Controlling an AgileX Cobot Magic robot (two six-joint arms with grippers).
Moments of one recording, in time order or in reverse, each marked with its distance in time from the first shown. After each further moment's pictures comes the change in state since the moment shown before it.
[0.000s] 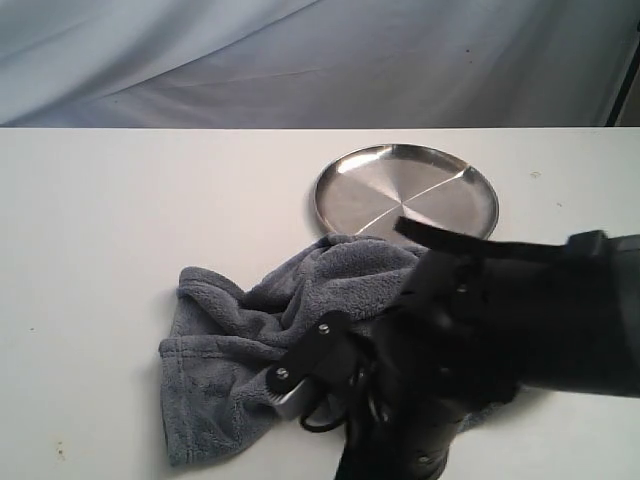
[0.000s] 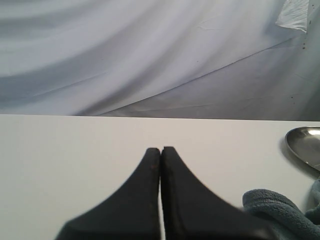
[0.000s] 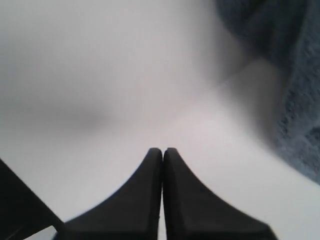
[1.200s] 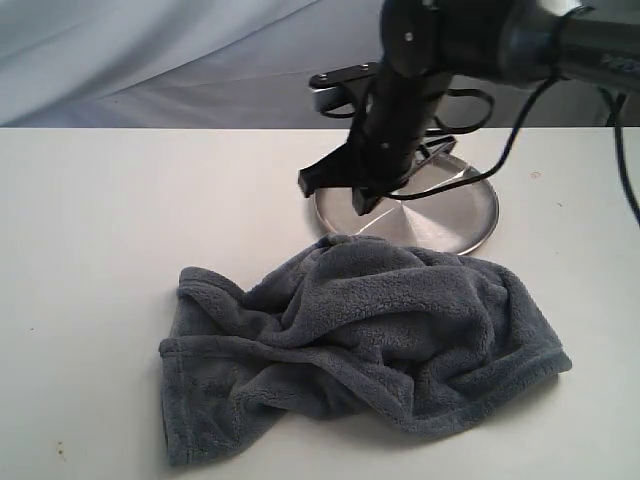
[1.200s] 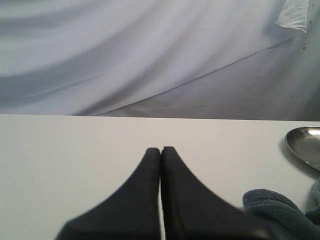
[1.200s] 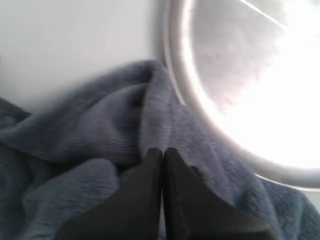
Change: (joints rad) left arm 0.000 0.000 0.000 0.000 0.000 0.000; right arm -0.431 0.402 -0.871 -0.028 0.265 -0.008
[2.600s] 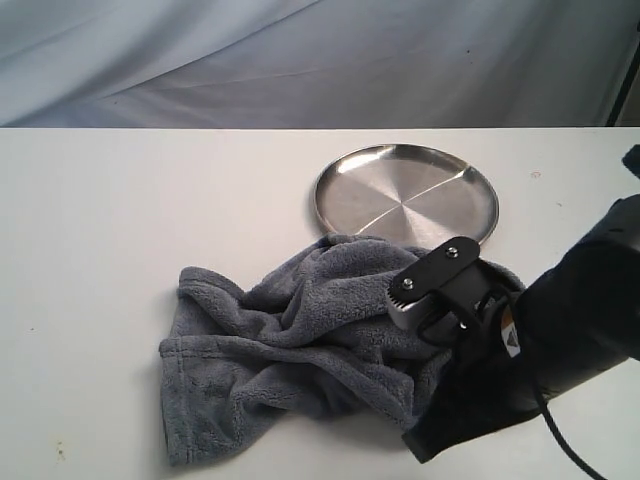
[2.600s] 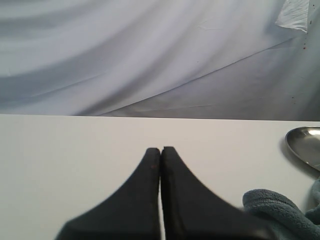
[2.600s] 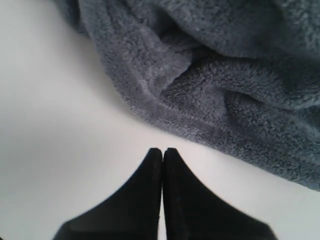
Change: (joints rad) left arm 0.000 0.000 0.000 0.000 0.000 0.000; right arm 0.168 -0.651 1.038 -0.010 -0.356 -0.011
